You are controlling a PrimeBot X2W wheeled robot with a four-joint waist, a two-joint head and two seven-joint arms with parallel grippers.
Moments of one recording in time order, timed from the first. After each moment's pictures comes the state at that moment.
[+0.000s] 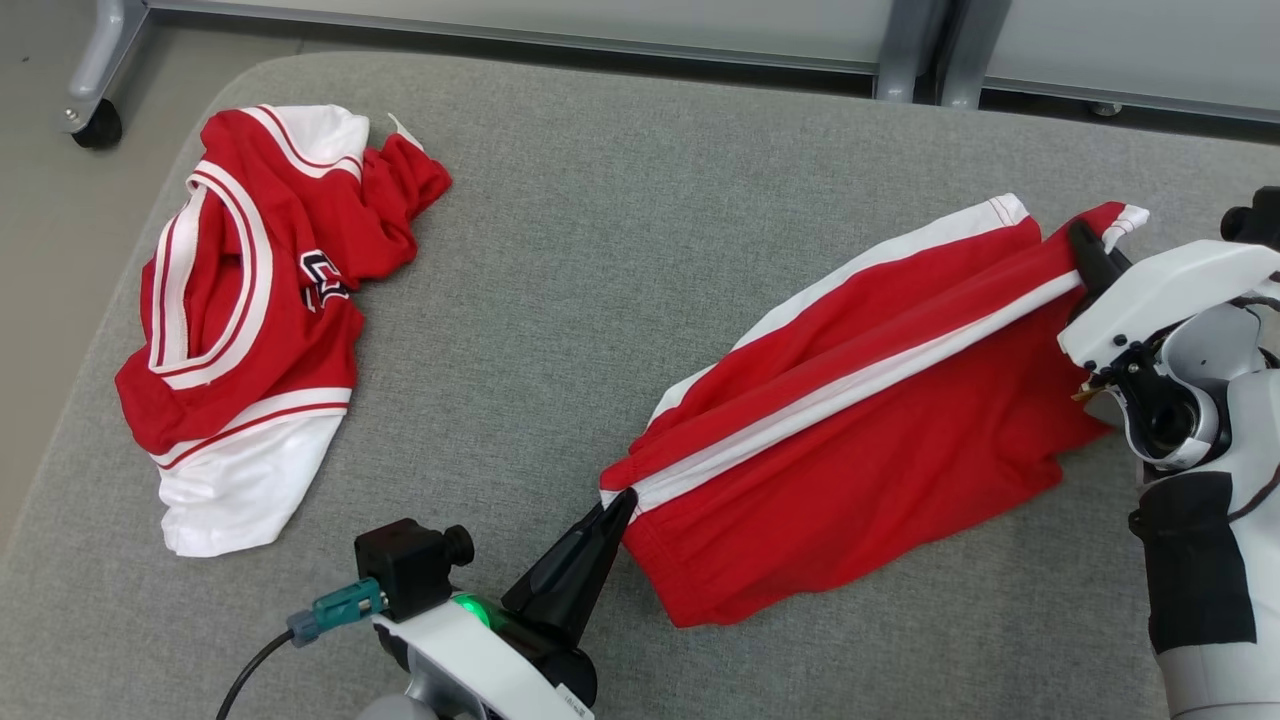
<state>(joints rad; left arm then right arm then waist) -0.15 0.23 -0.62 0.02 -0.88 -0.12 -0.10 -0.68 -0.05 -0.19 0.58 0.46 0.13 0.30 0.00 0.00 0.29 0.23</state>
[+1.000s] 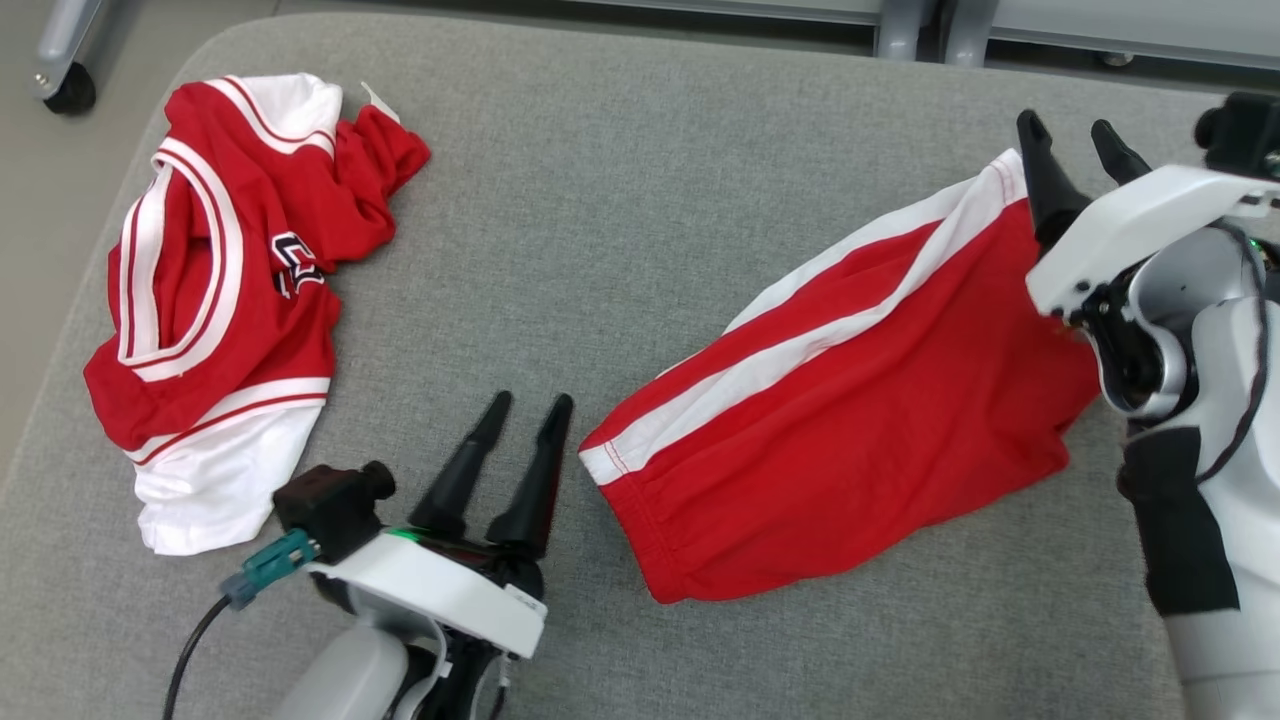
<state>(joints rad) -0.25 0.20 -0.53 0.15 -0.90 -0.05 -0.21 -0.77 -0.07 -0.03 0.54 0.36 0.13 0.21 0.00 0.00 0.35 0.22</state>
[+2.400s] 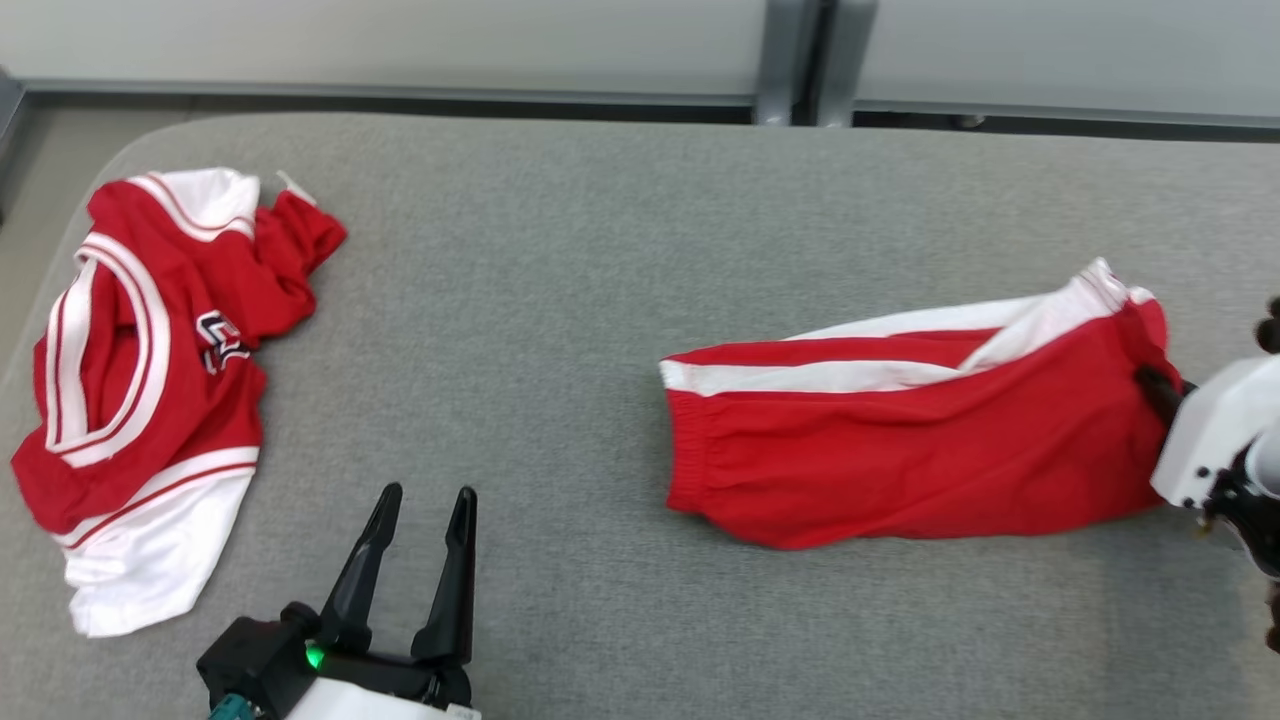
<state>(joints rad) 0.05 0.05 -0.18 0.04 -0.41 -0.13 -0.26 -0.52 -0.31 0.00 0.60 0.43 0.13 0.42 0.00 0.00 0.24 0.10</state>
